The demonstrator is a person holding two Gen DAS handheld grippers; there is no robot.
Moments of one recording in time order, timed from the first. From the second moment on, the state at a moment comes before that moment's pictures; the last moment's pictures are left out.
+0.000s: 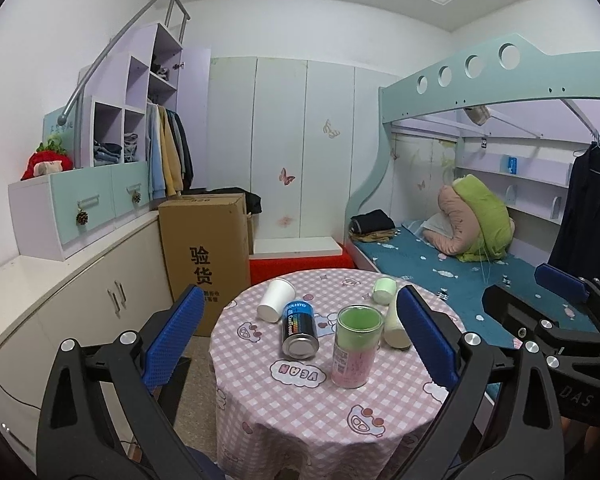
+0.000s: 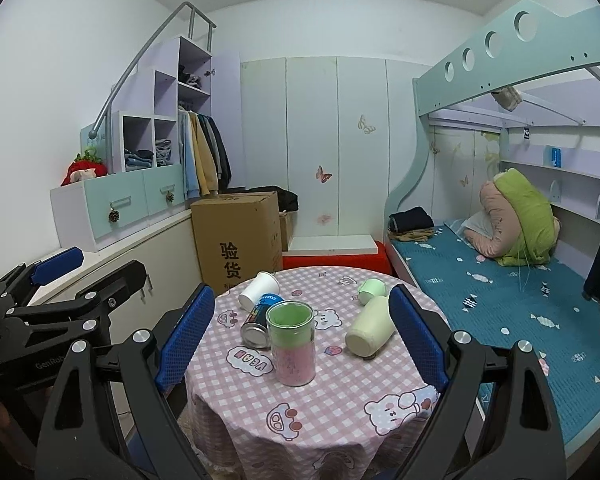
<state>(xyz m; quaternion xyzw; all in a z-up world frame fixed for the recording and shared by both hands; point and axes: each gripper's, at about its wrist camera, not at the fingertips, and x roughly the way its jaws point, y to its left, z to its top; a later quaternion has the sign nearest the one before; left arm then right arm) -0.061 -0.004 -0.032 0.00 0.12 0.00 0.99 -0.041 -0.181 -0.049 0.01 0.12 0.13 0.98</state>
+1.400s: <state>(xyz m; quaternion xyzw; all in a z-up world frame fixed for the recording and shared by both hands) -0.056 -0.004 -0.033 0.01 0.12 0.01 0.99 -0.039 -0.181 -0.046 0.01 0.12 0.13 0.98</state>
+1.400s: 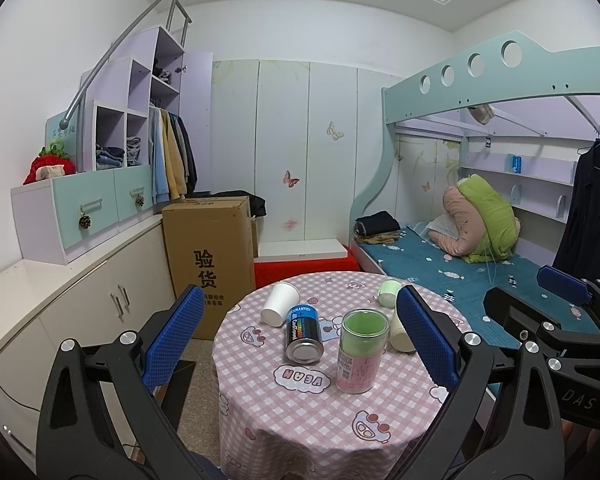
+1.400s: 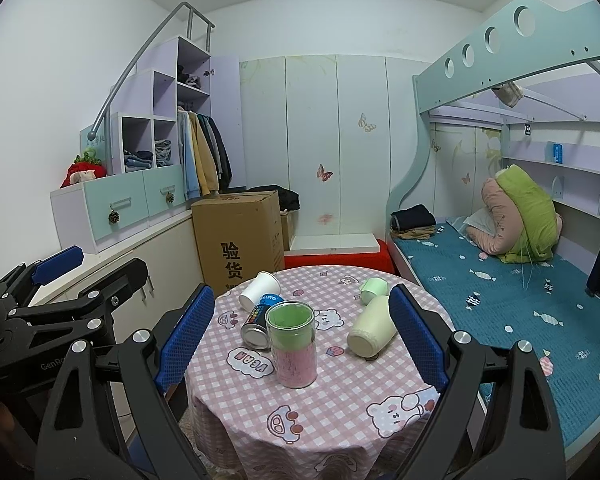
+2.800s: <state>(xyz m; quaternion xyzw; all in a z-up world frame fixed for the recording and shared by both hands) -0.053 0.003 -0.032 0.01 0.11 0.01 0.99 -0.031 -0.177 -0.051 0.01 0.12 0.13 0.98</state>
